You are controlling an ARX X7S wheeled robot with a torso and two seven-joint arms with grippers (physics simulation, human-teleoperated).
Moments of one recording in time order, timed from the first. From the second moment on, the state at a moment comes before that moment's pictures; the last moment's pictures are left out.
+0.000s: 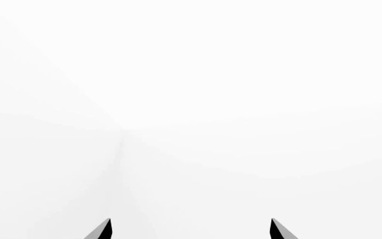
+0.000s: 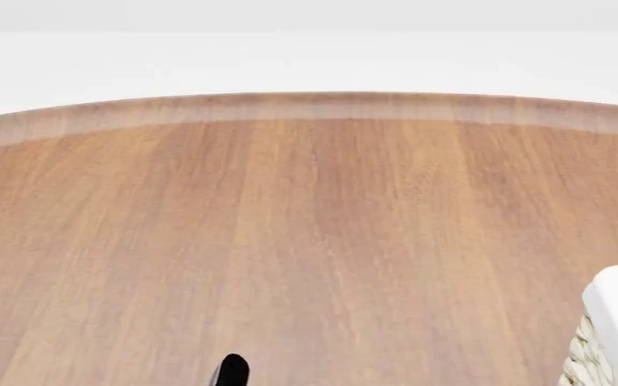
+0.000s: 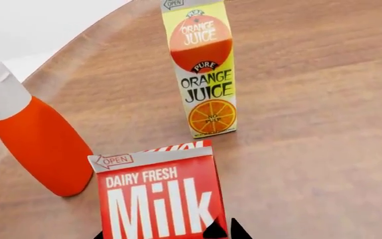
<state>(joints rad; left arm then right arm) -0.02 -1.19 -0.48 0.98 -0.95 -0.11 -0.95 0.75 0.23 -1.07 0.62 0.54 0.12 -0.94</state>
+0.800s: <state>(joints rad) -0.04 -1.20 -0.44 0.97 -0.94 -0.10 -0.96 0.84 0.37 -0.95 0.23 0.62 0.35 -0.63</state>
